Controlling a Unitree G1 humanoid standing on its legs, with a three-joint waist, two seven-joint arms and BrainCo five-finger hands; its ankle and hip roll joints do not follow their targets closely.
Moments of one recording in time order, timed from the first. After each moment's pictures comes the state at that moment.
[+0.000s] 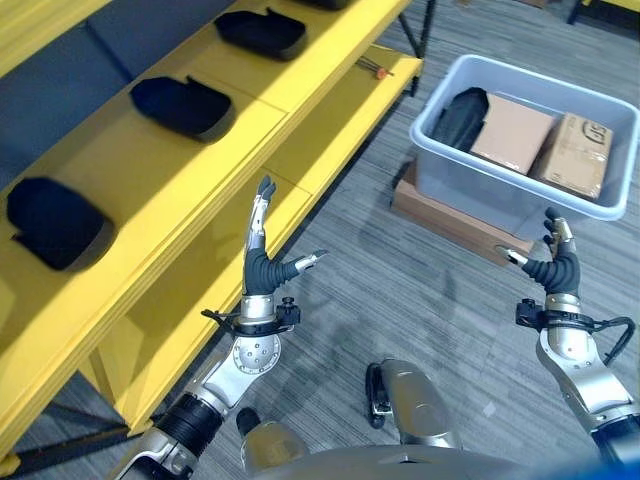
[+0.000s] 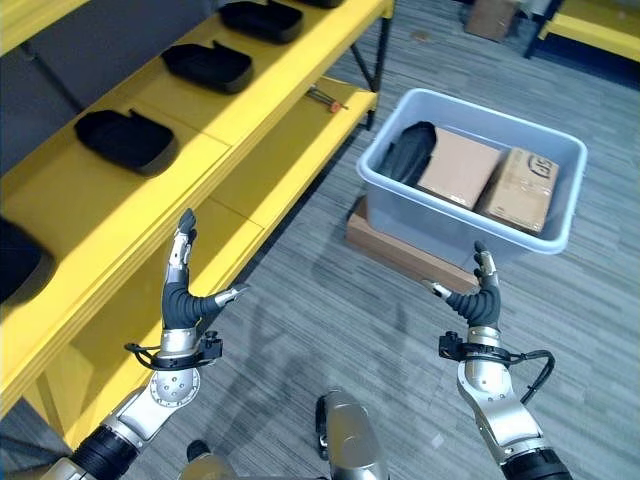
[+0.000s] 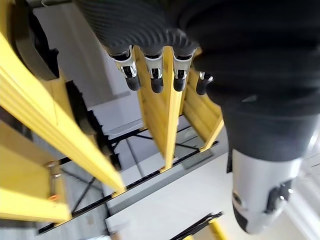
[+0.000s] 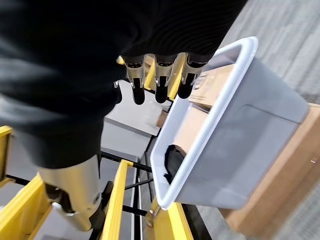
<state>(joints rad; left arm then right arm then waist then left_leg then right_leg) -0.03 0.45 -0.44 0.11 0.19 -0.59 0.85 0.05 -0.62 0.23 0.07 0.29 -0.21 -0.51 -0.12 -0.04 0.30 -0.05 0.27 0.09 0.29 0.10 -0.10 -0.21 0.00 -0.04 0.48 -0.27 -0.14</state>
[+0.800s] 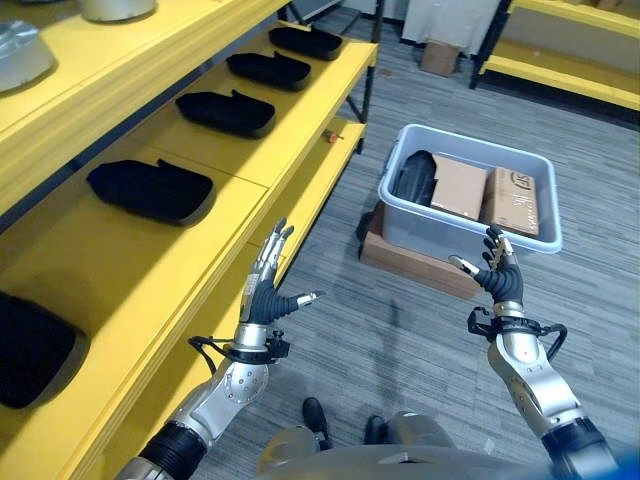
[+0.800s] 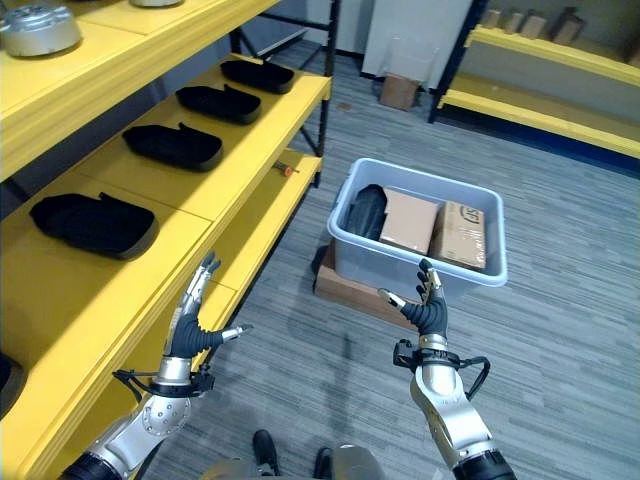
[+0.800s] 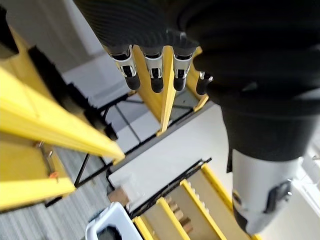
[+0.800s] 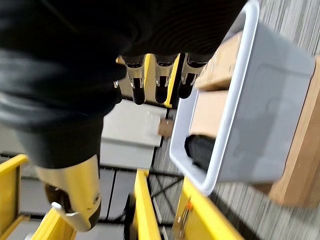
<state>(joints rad) 0.06 0.50 -0.43 0.22 0.39 -0.54 0.75 0.03 -0.43 0.27 0.09 0.37 -0.15 -0.48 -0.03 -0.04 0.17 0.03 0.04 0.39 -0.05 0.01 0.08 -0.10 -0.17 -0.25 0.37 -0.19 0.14</state>
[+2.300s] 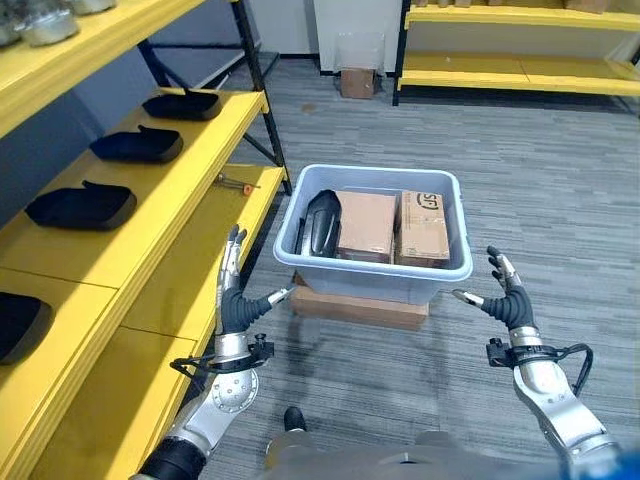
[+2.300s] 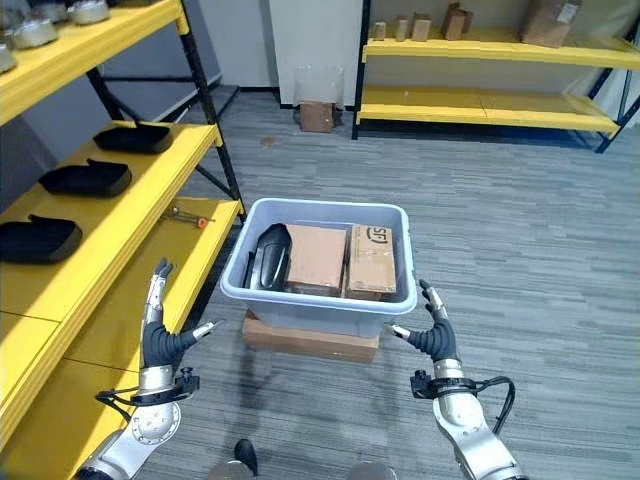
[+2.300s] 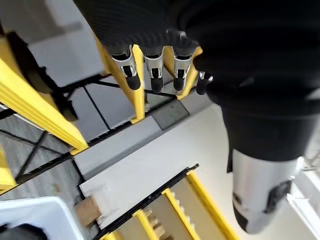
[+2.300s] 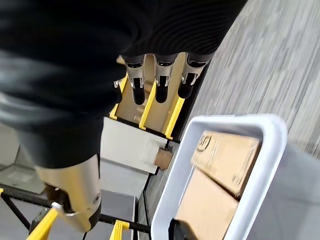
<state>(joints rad) 0.08 0.46 -0.32 0.28 0.30 -0.63 0.82 0.15 -0.53 0.27 0.09 0.18 -0.25 -0.40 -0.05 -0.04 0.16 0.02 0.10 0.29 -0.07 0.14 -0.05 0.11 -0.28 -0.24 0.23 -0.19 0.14</state>
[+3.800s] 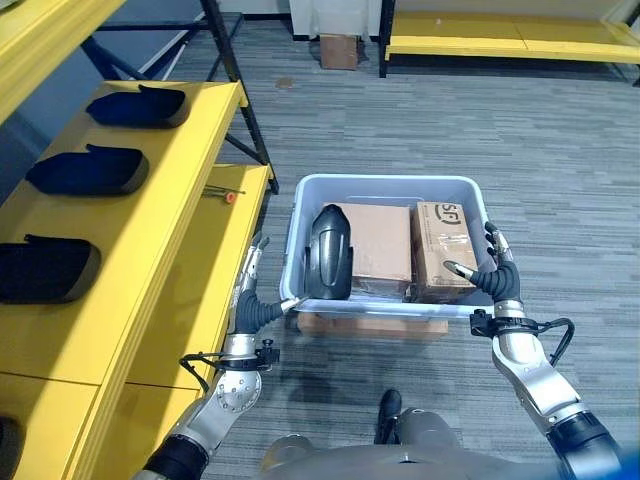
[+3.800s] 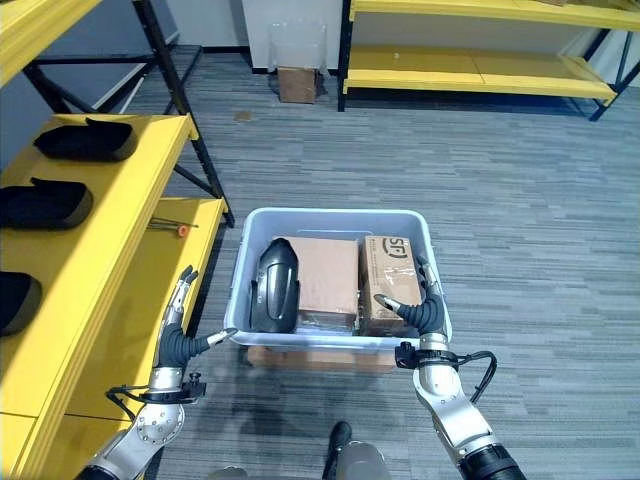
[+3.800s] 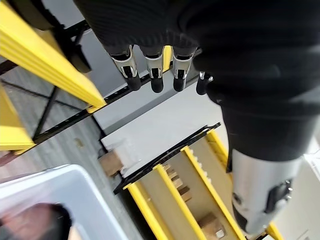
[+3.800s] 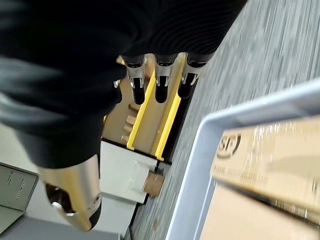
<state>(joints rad) 0.05 0.44 -0.35 0.31 0.30 -0.60 0.78 0.00 -0.49 0.29 0.10 0.13 -0.15 -0.52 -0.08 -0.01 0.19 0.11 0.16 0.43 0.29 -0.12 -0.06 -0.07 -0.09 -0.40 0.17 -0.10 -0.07</state>
